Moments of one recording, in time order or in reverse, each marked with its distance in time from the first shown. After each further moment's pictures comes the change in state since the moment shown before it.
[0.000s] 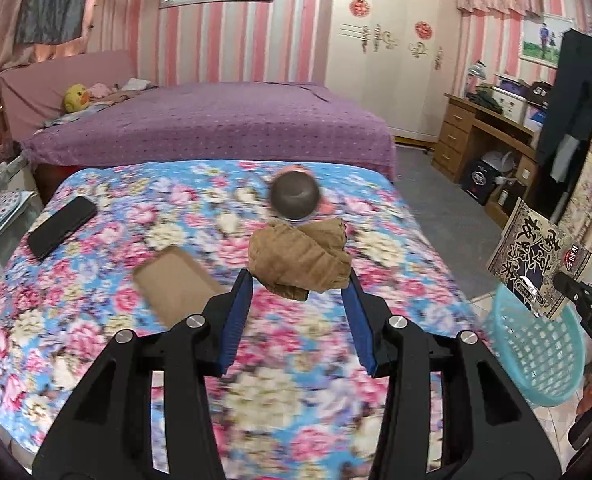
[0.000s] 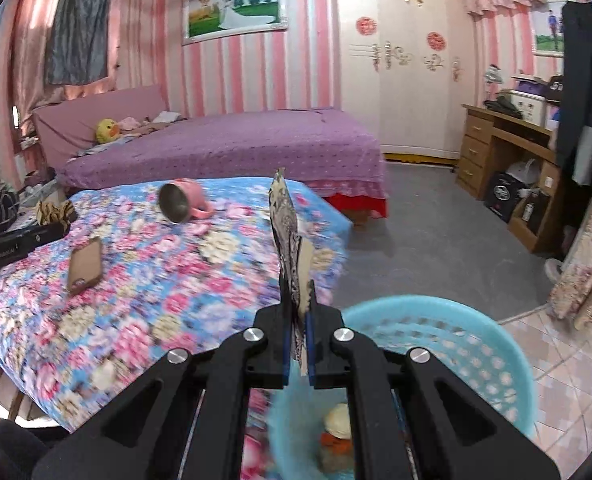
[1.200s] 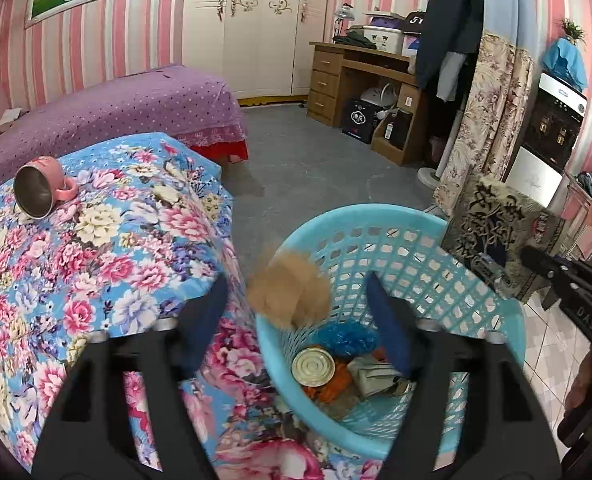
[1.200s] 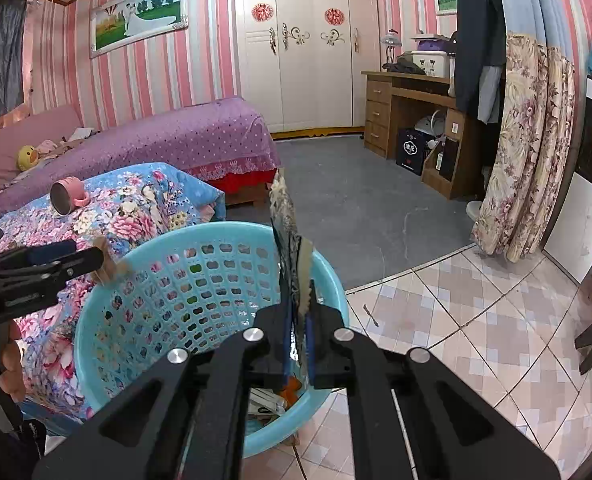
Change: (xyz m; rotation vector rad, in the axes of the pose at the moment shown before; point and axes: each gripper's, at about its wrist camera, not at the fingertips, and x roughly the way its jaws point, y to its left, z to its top) left arm 0.060 -0.235 -0.055 0.255 0.094 -0.349; right arm -0.045 -0.148 -0.073 0.178 0.042 -0.253
